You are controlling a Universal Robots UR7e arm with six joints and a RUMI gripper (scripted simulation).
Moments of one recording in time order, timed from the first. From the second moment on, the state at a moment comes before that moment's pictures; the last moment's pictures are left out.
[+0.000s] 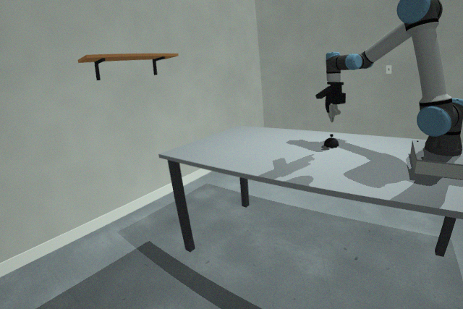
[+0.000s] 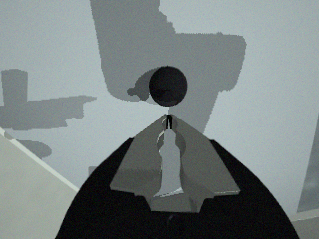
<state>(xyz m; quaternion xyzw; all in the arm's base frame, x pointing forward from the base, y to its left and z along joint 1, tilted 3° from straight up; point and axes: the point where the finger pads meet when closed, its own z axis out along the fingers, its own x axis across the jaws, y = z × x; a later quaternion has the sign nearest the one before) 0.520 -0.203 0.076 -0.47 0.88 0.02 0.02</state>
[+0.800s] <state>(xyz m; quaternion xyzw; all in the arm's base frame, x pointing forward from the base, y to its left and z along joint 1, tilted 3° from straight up) 0.520 -0.203 0.075 -0.47 0.88 0.02 0.02</state>
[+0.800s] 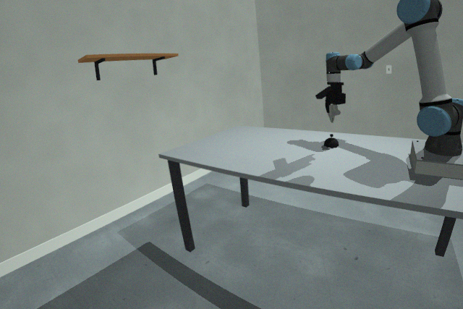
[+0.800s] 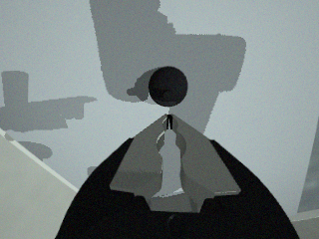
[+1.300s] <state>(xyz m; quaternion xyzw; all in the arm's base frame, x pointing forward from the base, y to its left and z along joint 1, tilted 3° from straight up) 0.520 -0.203 0.059 -0.46 0.89 0.02 0.02</state>
